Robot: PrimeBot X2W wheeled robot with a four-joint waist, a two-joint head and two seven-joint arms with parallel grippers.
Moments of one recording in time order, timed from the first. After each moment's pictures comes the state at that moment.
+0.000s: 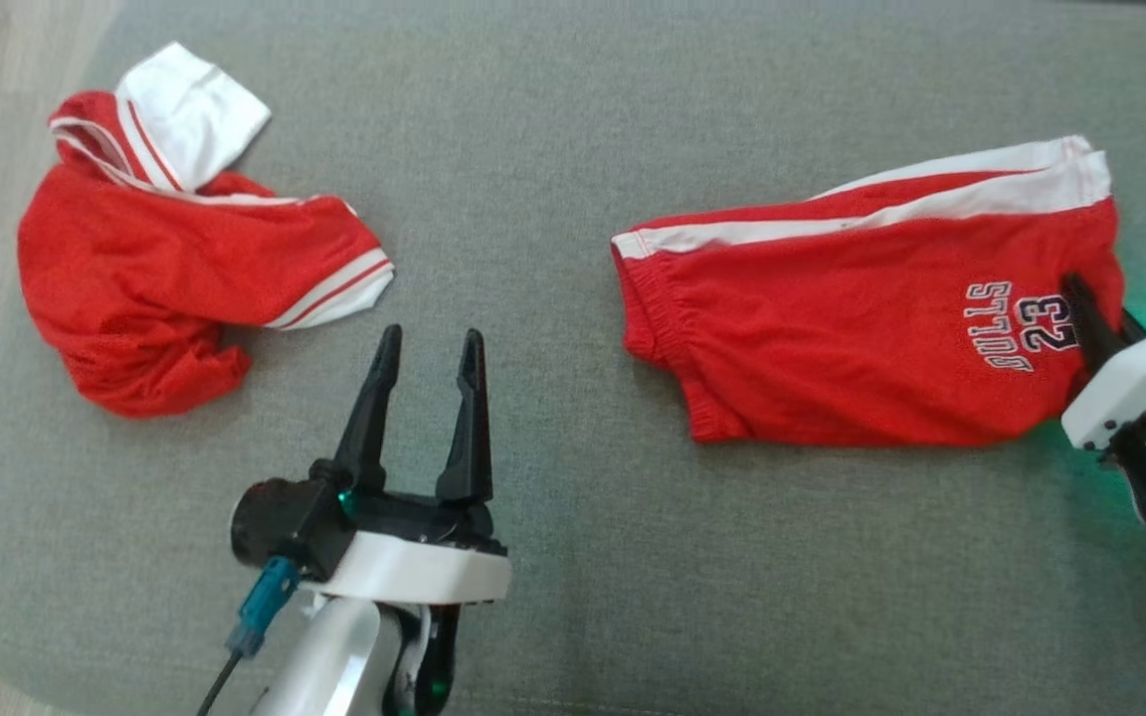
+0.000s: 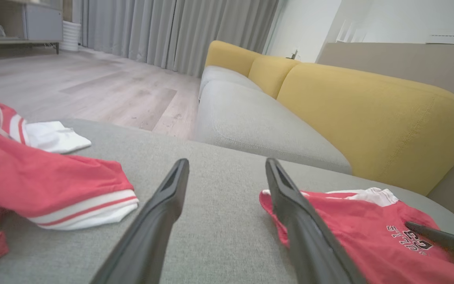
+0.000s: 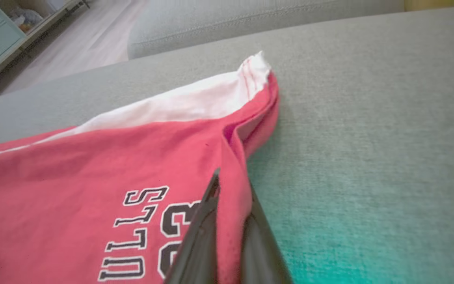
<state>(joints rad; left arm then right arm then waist) -0.19 0.05 -0.43 0.12 -0.41 0.07 -0.25 -0.65 -0.55 0.77 0.90 1.06 0.12 -0.16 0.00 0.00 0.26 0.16</state>
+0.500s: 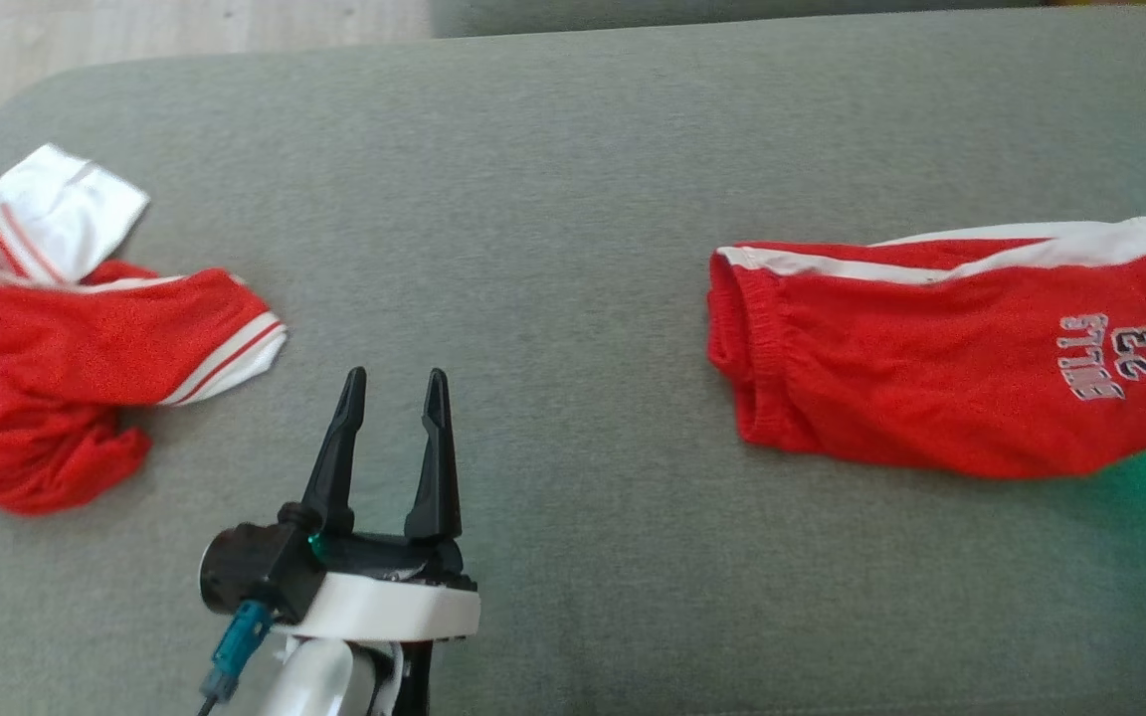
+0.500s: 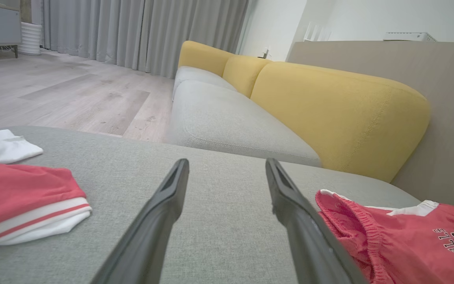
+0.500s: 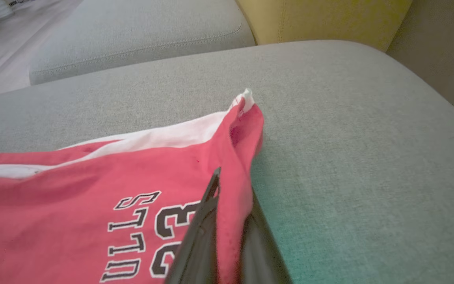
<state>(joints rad) -0.10 0.05 -0.36 0.09 -0.37 0.05 -0.26 -0.63 -0.64 0.80 0.98 1.08 0.12 -0.21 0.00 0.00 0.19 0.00</state>
